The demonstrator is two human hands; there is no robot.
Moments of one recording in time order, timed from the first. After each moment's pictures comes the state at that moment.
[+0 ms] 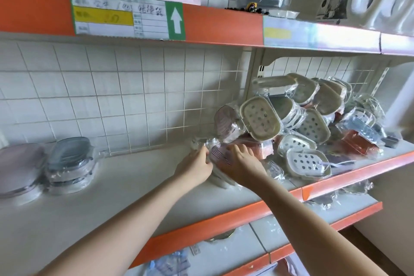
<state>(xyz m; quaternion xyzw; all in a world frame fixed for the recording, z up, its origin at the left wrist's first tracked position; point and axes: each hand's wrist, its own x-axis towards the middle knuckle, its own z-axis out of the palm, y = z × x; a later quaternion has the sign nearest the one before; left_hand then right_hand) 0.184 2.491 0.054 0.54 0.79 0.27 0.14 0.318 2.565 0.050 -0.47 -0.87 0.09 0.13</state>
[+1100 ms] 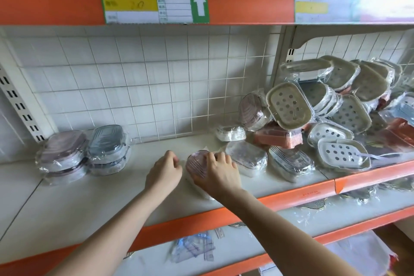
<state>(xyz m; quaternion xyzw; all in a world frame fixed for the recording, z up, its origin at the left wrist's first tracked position) 0.108 2.408 0.014 0.37 0.87 0.30 0.09 0.239 2.484 0.005 -0.40 -0.90 0.07 0.17</state>
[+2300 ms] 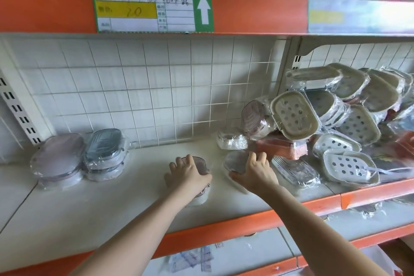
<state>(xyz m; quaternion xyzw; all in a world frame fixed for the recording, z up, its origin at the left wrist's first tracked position) 0.142 2.459 0.013 0.37 0.92 0.15 0.08 0.286 2.569 0.008 -0.50 -0.86 0.11 0.09</state>
